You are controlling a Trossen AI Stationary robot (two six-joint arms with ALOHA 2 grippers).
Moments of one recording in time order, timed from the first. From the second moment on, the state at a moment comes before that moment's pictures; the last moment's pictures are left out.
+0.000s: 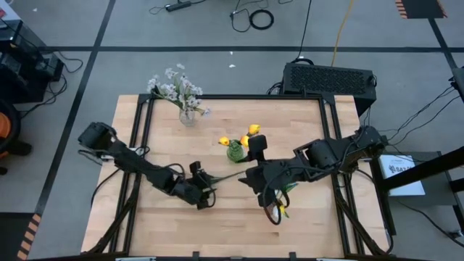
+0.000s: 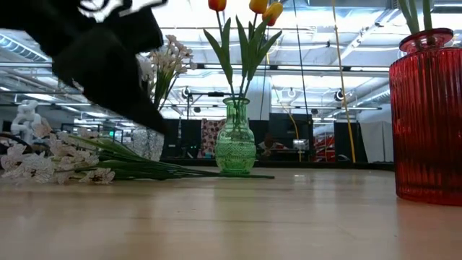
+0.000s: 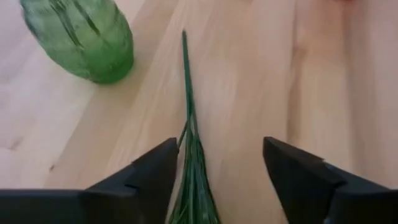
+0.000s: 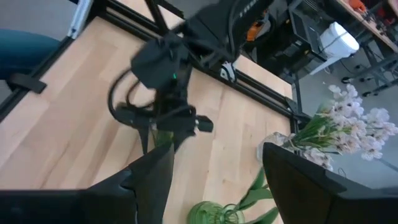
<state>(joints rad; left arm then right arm) -0.46 1.60 0.73 0.01 -0.53 -0.46 0.41 1.75 2.07 -0.99 0.45 -0.19</state>
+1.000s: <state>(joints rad) -0.32 1.64 0.80 -0.34 -0.16 -0.28 0.43 1.75 2.07 -1.05 0.44 -0.15</state>
